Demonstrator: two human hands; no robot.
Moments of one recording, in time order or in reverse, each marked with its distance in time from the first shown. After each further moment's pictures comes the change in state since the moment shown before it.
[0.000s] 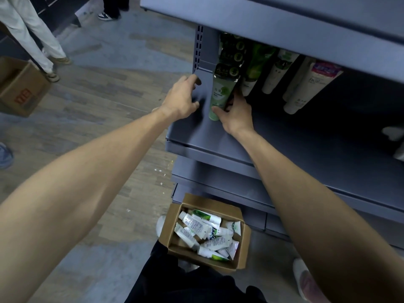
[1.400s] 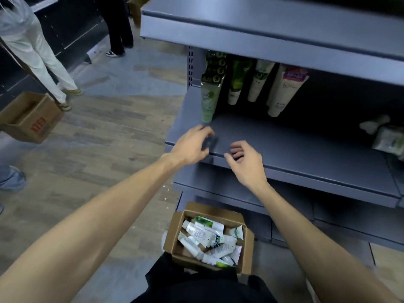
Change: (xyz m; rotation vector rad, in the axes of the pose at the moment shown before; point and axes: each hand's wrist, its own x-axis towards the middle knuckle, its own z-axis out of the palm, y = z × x) left_hand -0.115 0.053 0.031 0.076 -0.150 0.203; right_hand -0.130 0.074 -0.046 -0.015 0.014 -0.070
